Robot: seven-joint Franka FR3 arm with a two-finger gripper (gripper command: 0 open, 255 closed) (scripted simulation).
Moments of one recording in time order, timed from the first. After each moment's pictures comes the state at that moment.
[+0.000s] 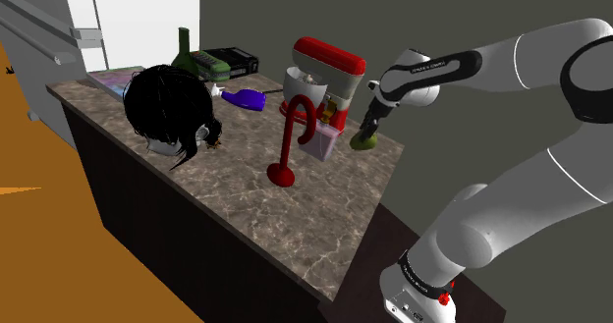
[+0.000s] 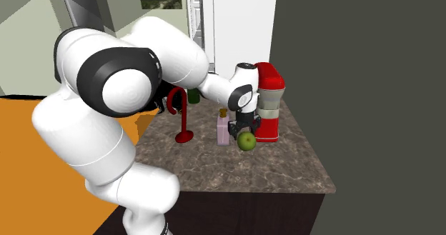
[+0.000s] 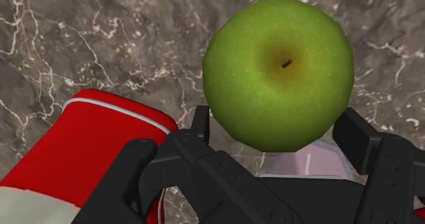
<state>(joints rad) 0.05 -0.28 -0.52 -2.48 -0.08 2.37 -1.05</state>
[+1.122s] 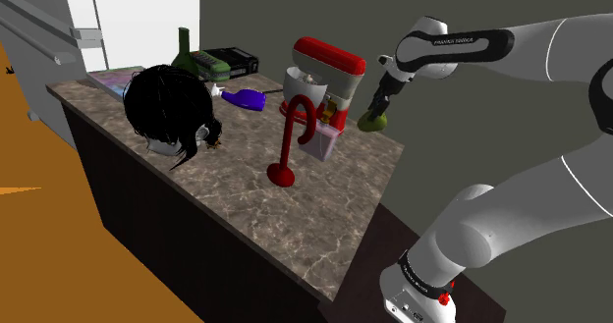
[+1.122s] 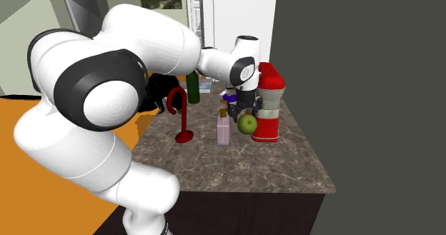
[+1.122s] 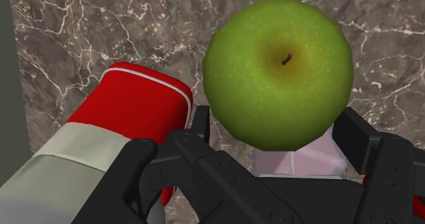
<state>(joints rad) 0.04 -0.39 -0.47 -2.34 -0.11 2.13 -1.00</state>
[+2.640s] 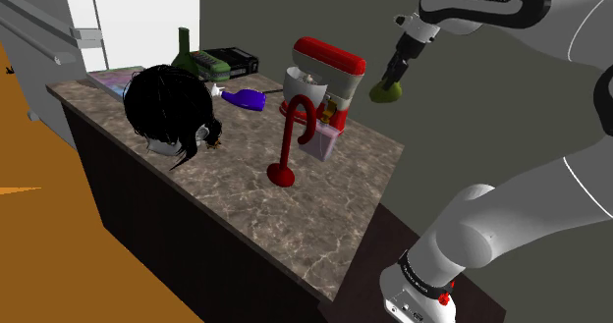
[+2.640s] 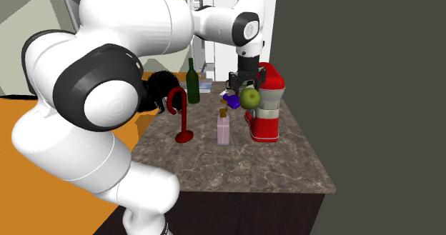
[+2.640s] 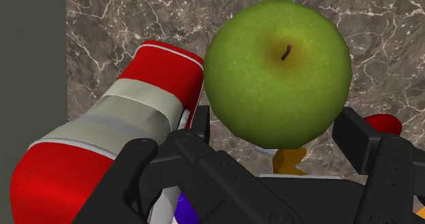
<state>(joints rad) 0.05 -0.40 -0.43 -2.04 -0.10 1.82 -0.99</state>
